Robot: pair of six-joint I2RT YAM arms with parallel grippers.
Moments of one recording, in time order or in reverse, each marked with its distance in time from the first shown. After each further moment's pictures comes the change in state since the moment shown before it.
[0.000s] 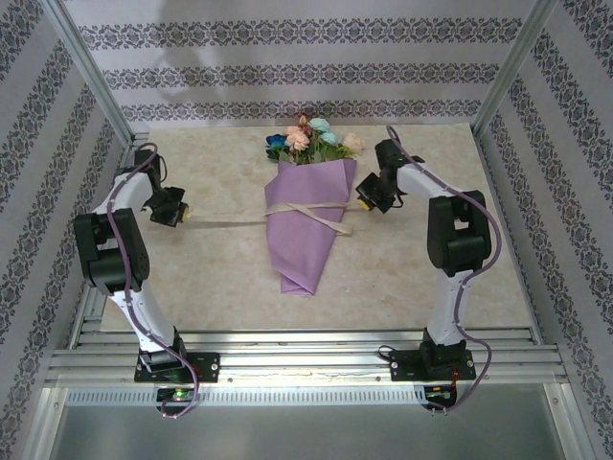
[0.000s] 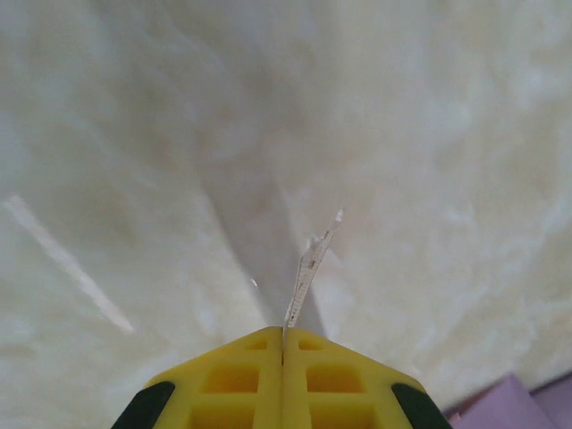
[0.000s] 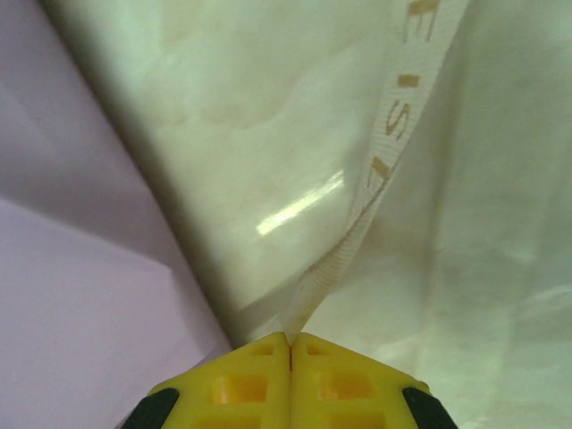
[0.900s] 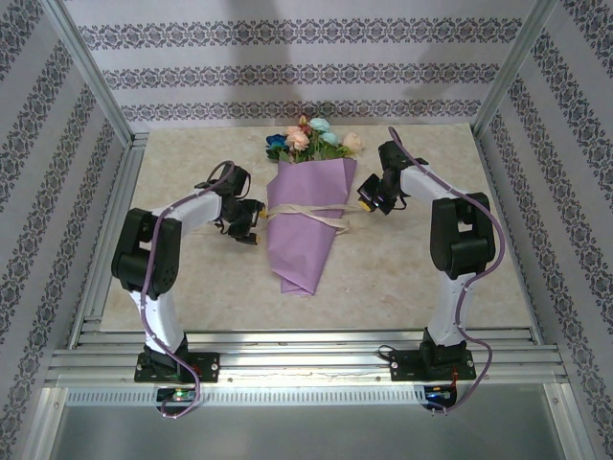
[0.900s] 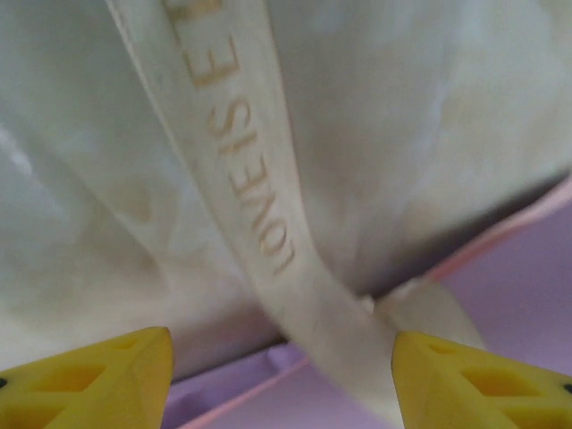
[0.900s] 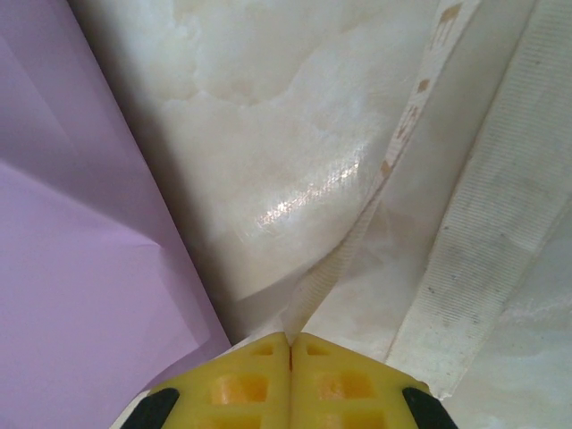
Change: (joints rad) left arm -0.500 0.011 -0.156 0.317 0.103 -0.617; right arm -0.005 -0.025 -0.030 0.021 -0.044 -0.048
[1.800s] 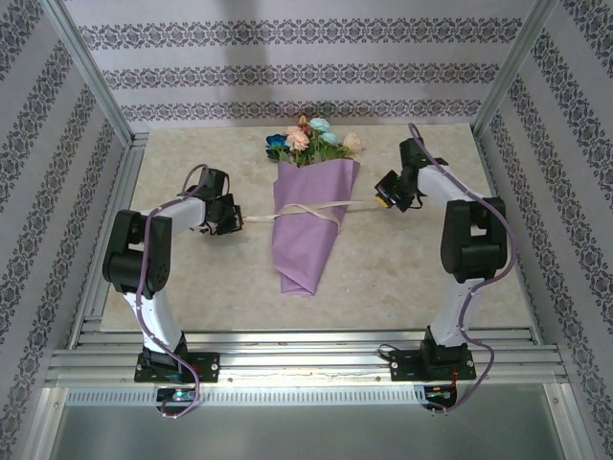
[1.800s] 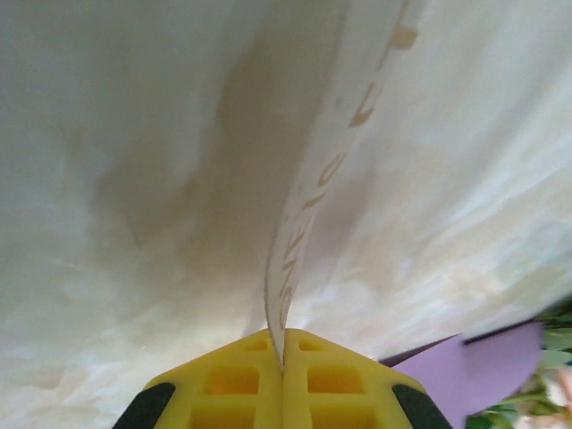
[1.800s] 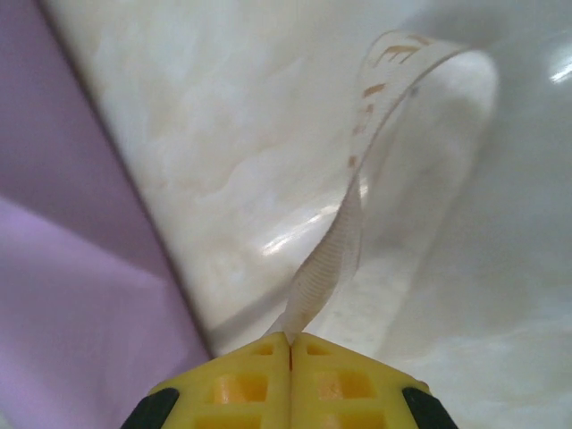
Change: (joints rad) left arm 0.132 -0.037 -0.141 0.250 -0.082 -0.254; right arm -0.121 -0.065 -0.045 0.006 0.032 -0.053
